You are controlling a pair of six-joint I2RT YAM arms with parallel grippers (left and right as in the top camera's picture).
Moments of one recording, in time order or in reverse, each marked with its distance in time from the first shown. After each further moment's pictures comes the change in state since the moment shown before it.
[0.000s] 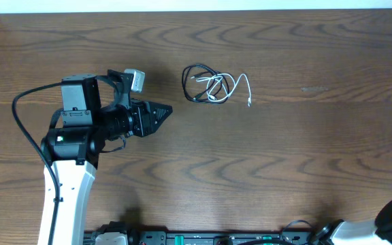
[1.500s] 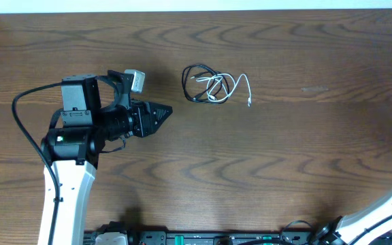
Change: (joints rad) left arm 0.000 0.000 0.000 -0.005 0.000 0.007; right arm 0.021 0.457 0.000 -0.216 0.158 0.632
